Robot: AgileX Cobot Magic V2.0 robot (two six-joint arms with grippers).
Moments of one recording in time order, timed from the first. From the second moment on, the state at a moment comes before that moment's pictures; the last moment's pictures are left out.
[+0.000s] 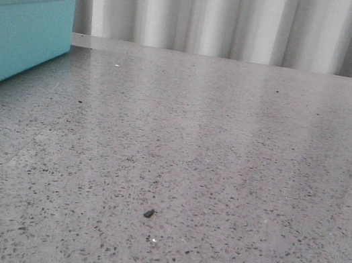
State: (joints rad) left arm 0.03 -0.01 -0.18 -0.24 0.38 0.18; right arm 0.00 0.23 -0.09 0.03 0.00 -0.03
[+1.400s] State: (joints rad) left arm 0.00 -0.01 0.00 0.02 0.34 -0.18; right arm 0.00 0.23 -0.09 0.03 0.00 -0.03
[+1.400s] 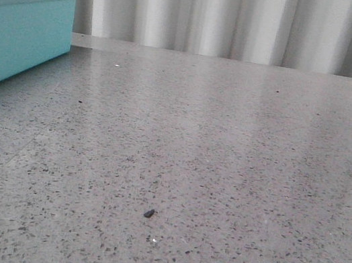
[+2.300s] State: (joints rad) left arm 0.00 -0.01 0.00 0.02 0.34 -0.18; right arm 0.02 0.23 -0.09 0.03 0.00 -0.03
